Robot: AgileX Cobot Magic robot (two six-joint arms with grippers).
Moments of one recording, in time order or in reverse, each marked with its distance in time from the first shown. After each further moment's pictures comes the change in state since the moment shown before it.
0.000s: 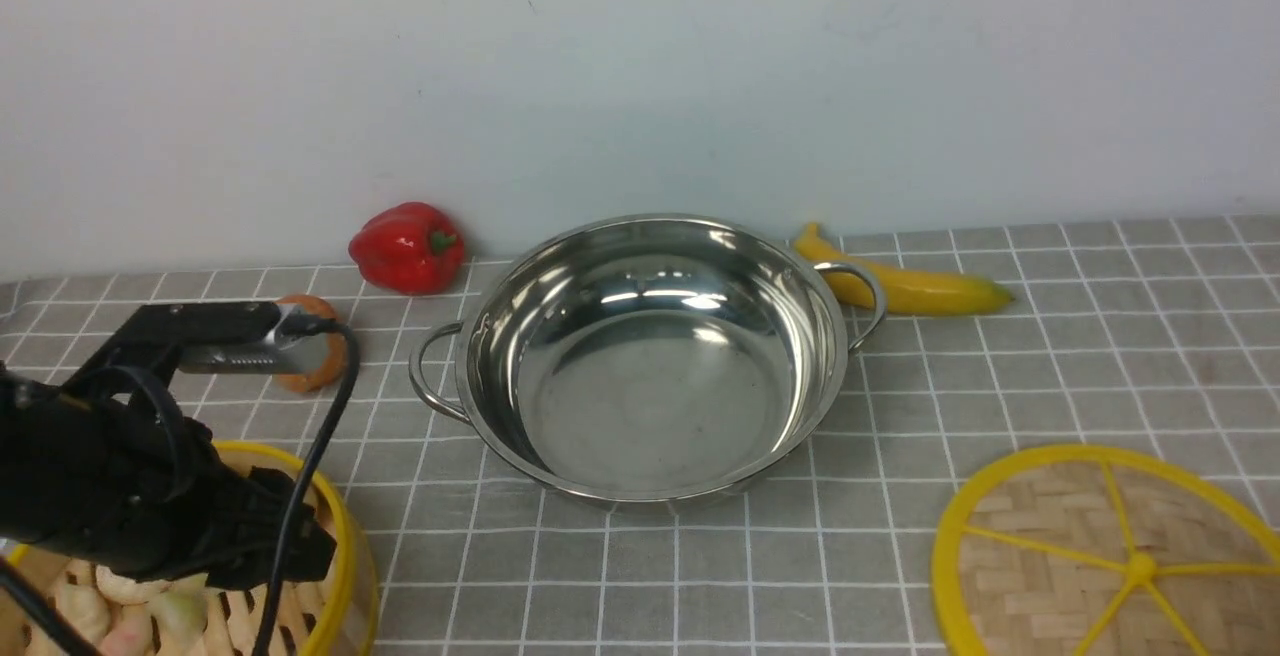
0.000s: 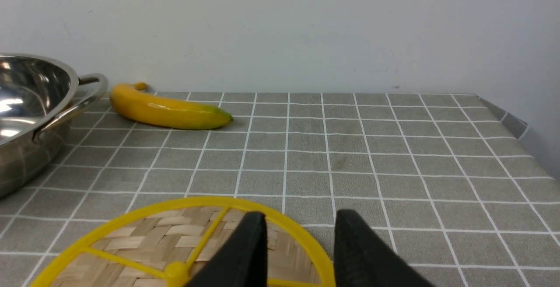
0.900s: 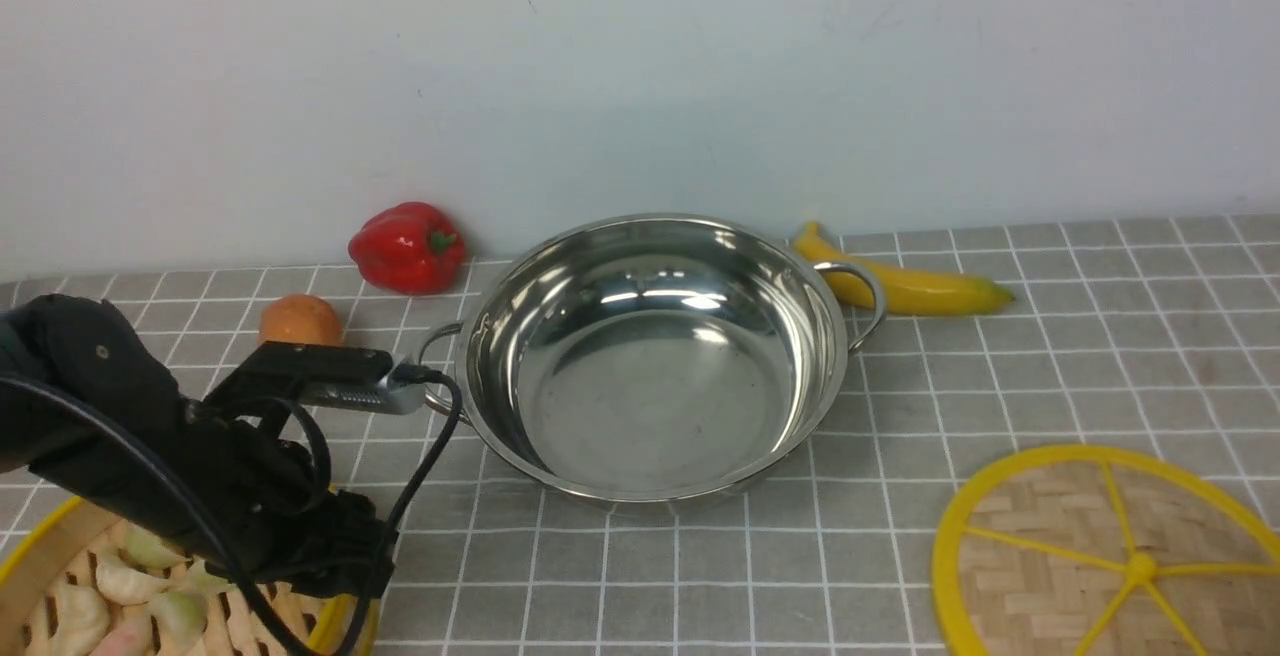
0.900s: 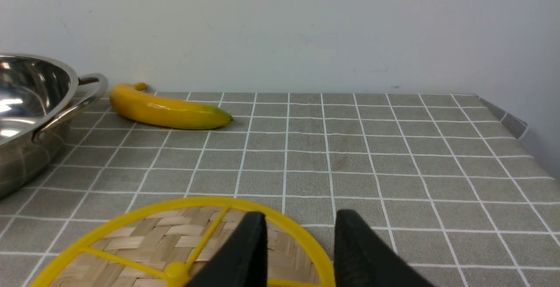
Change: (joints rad) right arm 0.000 0.000 0.000 0.000 0.000 0.000; left arm -0.116 0.233 -0.008 0.088 -0.182 -0.048
